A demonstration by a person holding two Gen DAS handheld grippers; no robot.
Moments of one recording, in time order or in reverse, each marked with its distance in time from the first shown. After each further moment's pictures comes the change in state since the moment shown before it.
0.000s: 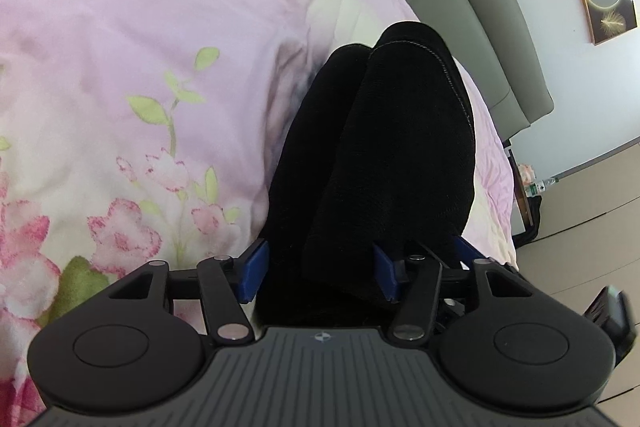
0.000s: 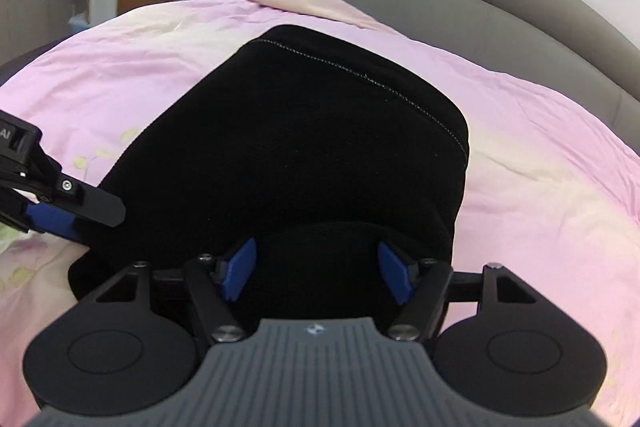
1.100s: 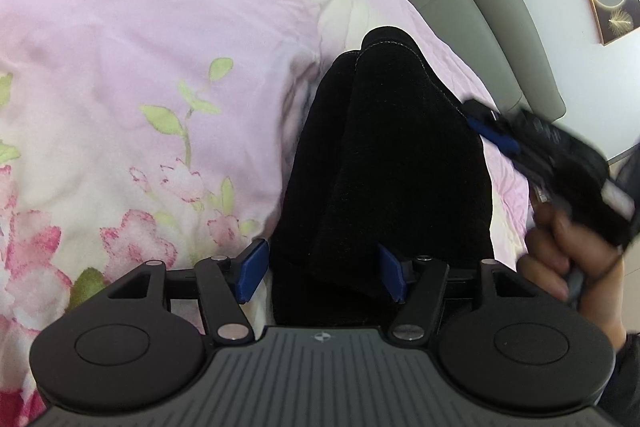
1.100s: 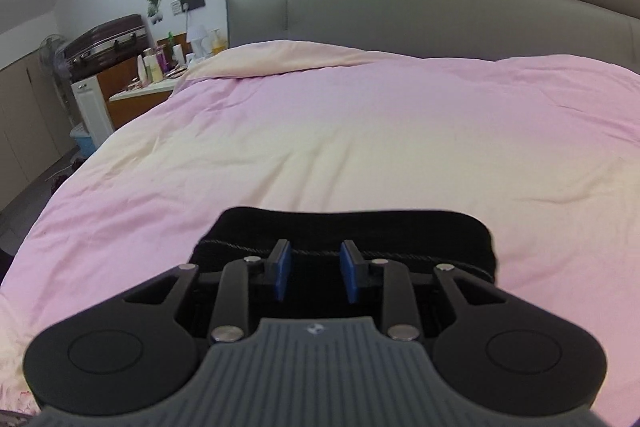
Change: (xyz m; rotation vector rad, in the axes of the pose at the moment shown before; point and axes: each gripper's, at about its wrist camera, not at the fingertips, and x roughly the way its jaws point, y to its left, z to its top) left arm 0.005 -0.001 -0.004 0.012 -0.035 0.048; right arm 0.053 -0.066 0.082 0.350 -0.098 0.118
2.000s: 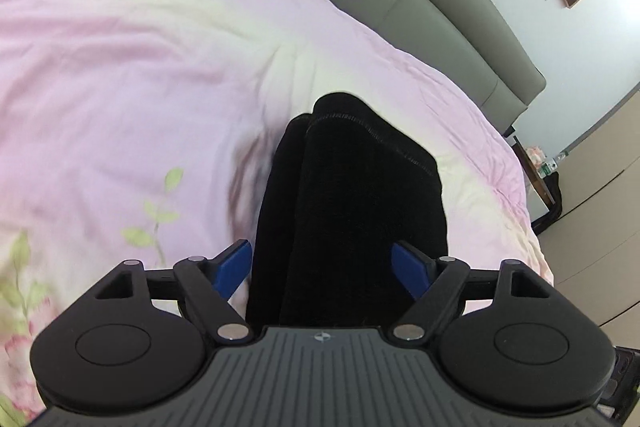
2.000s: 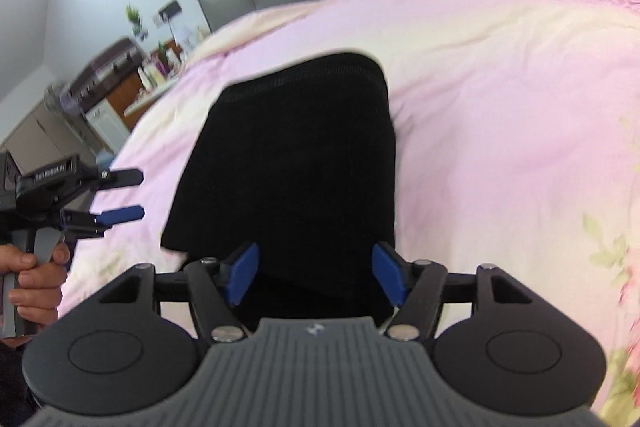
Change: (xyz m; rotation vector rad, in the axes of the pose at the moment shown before) left arm -0.043 -0.057 0.042 0.201 -0.041 0.022; right arm -0.165 -0.067 -0.126 0.273 0.095 0.112
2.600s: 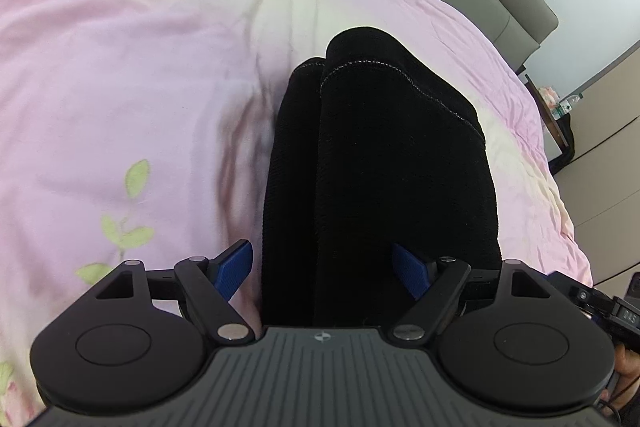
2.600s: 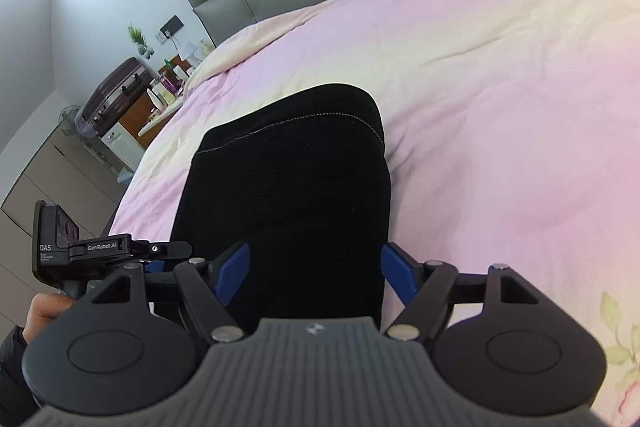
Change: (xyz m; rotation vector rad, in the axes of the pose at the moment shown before) left arm 0.076 0.017 0.014 0.068 0.195 0.007; right arm 0.033 -0.044 0.056 0.077 0.049 0.087
